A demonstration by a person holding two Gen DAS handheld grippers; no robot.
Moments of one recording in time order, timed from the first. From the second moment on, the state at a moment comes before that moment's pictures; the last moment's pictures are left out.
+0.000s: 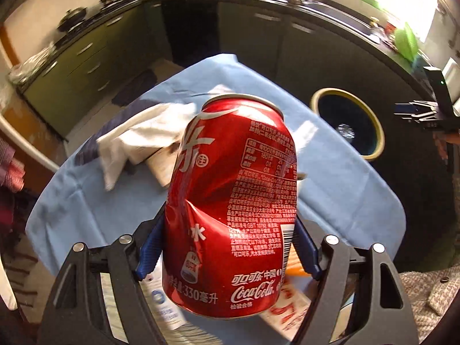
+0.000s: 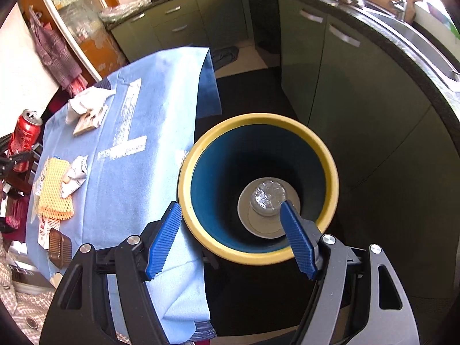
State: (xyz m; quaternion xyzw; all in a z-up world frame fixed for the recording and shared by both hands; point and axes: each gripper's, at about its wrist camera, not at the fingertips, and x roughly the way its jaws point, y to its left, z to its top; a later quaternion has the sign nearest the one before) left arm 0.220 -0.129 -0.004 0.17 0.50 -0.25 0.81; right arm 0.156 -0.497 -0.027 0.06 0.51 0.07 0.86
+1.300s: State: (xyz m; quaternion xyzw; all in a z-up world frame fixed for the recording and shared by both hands) left arm 0.206 -0.270 0.019 0.17 0.43 -0.36 0.81; right arm 0.082 -0.520 -0.022 0.08 0.49 0.08 0.87
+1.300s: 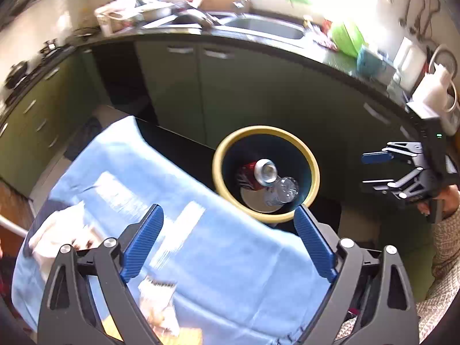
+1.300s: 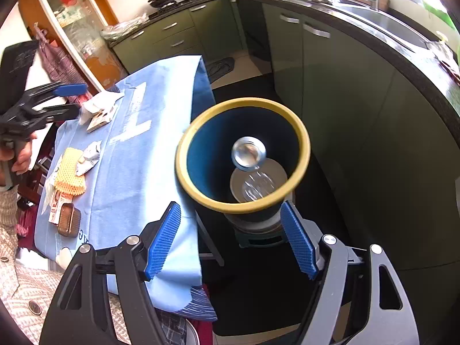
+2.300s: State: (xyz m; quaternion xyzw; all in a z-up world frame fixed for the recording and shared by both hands) left arm 0.115 0.050 0.029 -0.02 0.40 -0.11 0.91; right arm 0.342 -0.136 -0.075 -0.36 0.45 0.40 0.72
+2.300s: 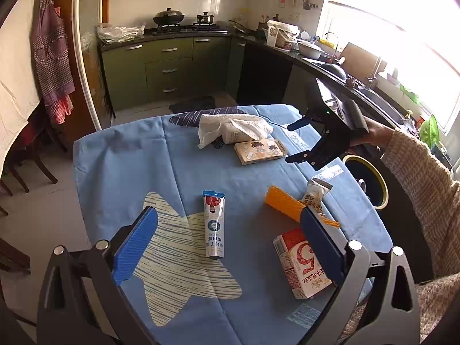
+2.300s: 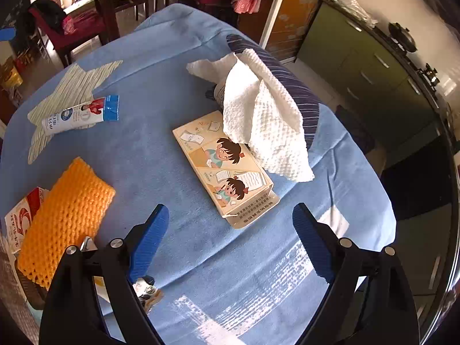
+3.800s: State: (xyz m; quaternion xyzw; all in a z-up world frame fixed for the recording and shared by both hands) left arm 0.092 0.011 0.029 -0.01 0.41 -0.18 0.89; right arm 0.261 -0.250 -0.020 -0.23 0.44 0.32 0.80
